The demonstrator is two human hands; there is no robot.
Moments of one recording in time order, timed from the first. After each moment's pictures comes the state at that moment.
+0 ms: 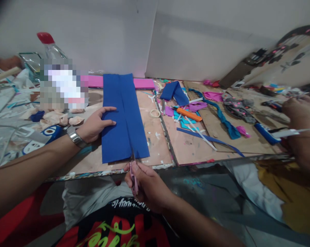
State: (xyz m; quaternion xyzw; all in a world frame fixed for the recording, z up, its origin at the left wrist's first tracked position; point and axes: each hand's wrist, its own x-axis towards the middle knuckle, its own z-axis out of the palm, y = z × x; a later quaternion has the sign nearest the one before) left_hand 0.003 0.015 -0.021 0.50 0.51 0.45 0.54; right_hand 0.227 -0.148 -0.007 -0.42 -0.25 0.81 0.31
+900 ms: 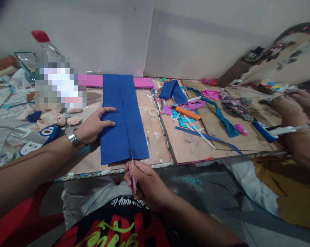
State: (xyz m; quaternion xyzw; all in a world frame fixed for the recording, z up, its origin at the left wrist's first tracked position) left_hand 0.007 0.010 -0.017 0.50 0.51 0.44 0.54; right_hand 0.225 -0.148 -0.002 -0.43 -0.27 0.81 0.31
